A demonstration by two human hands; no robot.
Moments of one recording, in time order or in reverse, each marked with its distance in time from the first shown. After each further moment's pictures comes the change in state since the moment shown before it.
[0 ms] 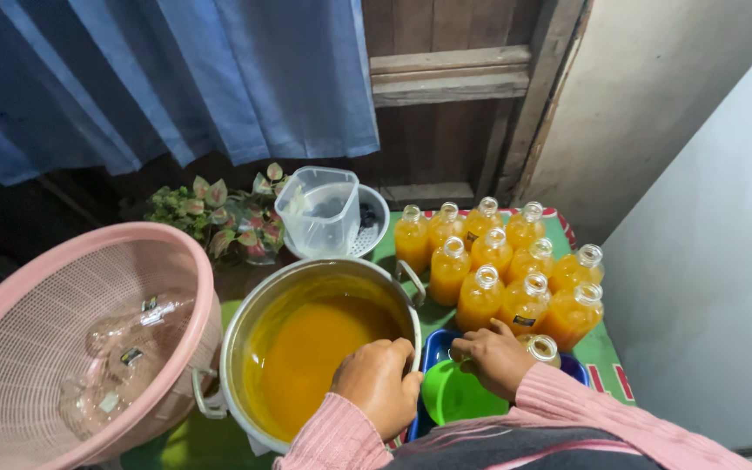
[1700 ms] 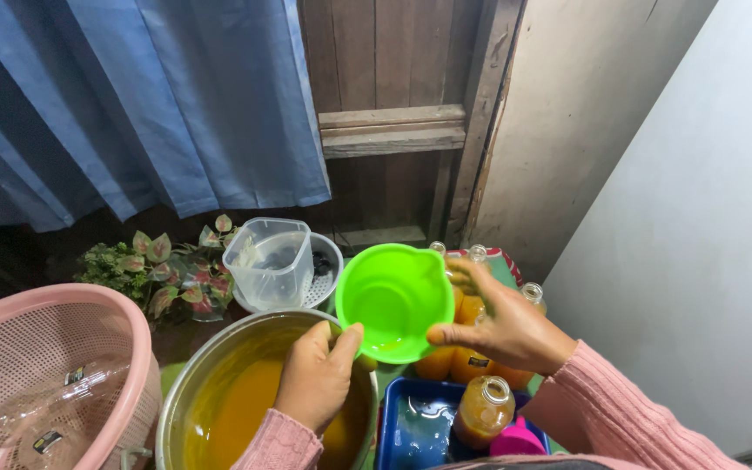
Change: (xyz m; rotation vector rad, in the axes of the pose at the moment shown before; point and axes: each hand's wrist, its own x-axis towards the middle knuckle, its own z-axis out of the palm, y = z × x) left_hand 0.081 -0.031 0.013 -0.893 0.295 -0.056; right_hand -0.033 -0.040 -0.199 0.464 0.328 0.246
